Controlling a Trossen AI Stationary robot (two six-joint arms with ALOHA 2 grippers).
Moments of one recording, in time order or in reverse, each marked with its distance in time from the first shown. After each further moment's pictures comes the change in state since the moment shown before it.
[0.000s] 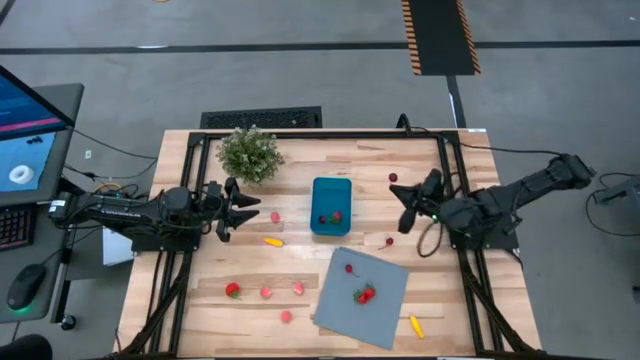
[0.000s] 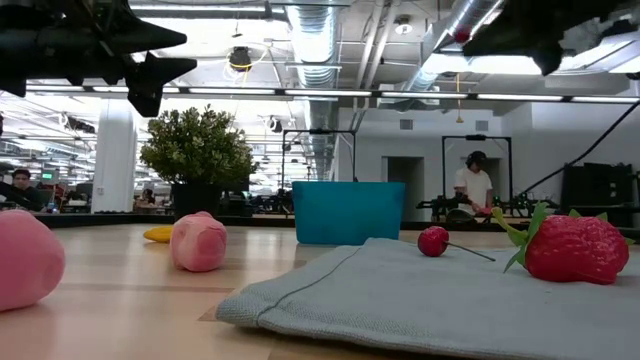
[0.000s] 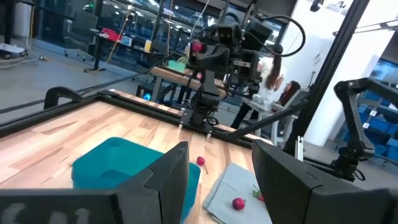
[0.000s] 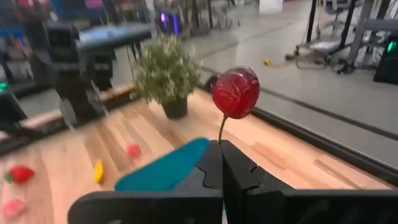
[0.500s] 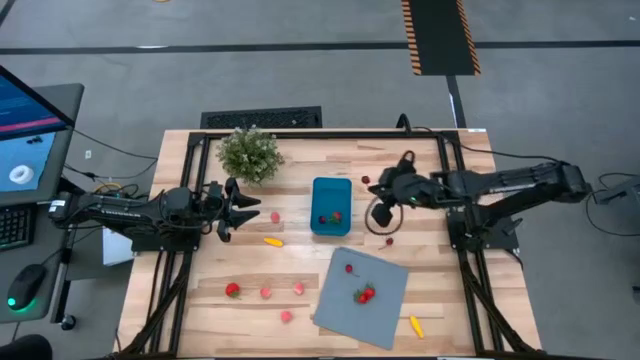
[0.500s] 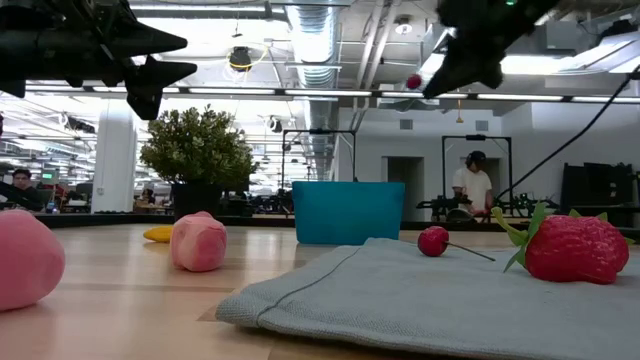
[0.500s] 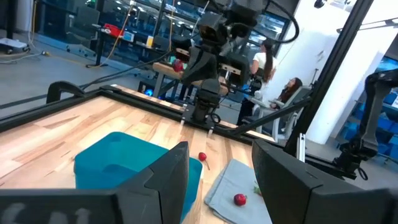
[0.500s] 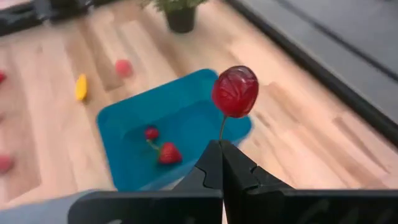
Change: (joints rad) left arm 0.000 0.000 0.000 -0.017 -0.004 -0.008; right arm -0.325 0.336 0.293 -0.286 -0.515 -0.096
